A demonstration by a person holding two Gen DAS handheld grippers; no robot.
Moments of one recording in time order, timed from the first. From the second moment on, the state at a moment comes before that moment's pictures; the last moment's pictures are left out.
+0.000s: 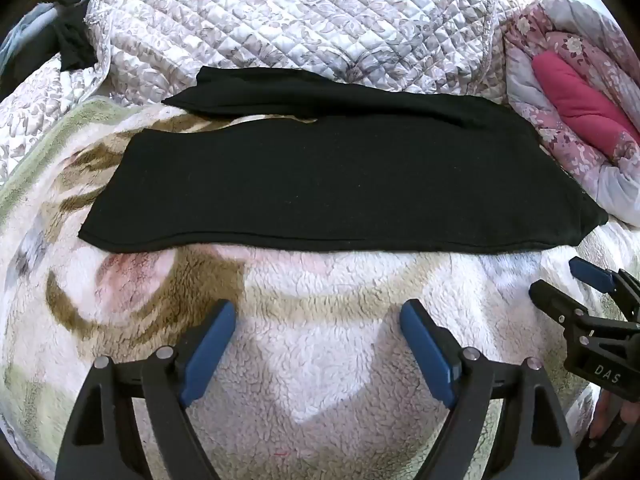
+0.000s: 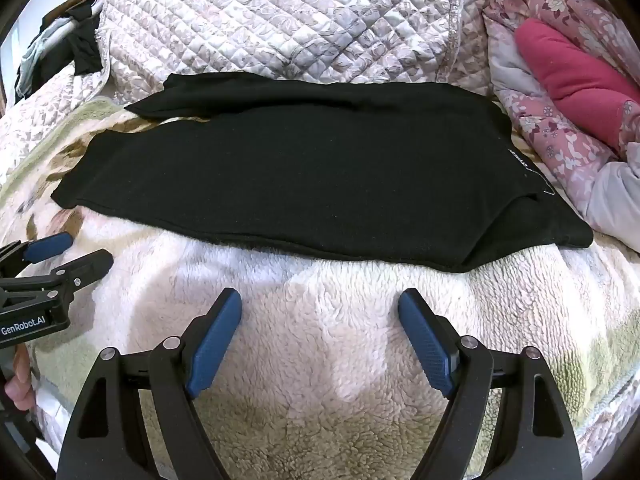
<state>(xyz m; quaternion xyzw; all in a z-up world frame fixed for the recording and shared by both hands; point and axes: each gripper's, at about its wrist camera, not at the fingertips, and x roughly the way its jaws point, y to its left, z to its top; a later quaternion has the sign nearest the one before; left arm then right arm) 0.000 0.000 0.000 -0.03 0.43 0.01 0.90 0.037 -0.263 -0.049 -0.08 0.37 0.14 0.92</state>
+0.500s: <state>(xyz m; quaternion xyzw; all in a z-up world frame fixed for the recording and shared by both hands) 0.000 0.000 0.000 -0.02 0.43 0.01 0.90 0.038 -0.263 -0.049 -0.08 0.37 0.14 0.92</state>
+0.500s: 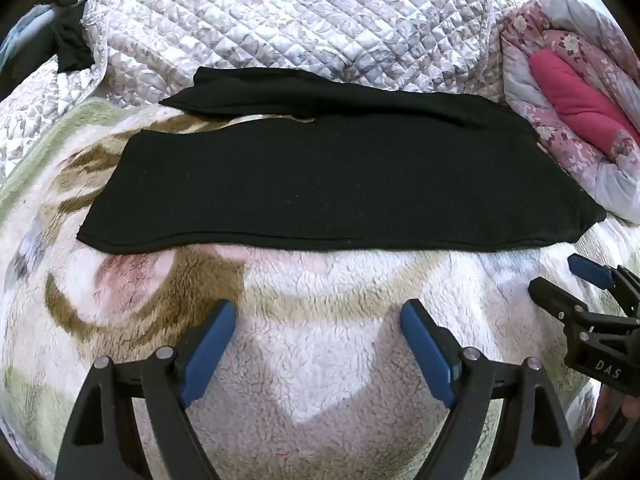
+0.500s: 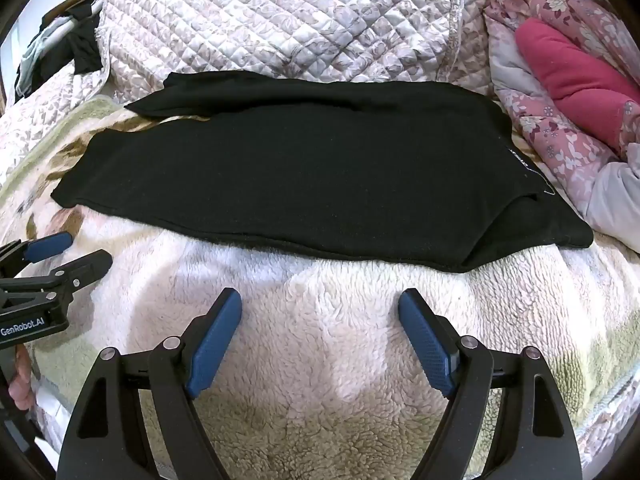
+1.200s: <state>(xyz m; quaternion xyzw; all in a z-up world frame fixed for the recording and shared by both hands) -0.004 -0.013 -0.001 -0.02 0.43 0.01 0.90 0.038 -0.262 -0.049 -0.08 0.37 0.14 0.92</state>
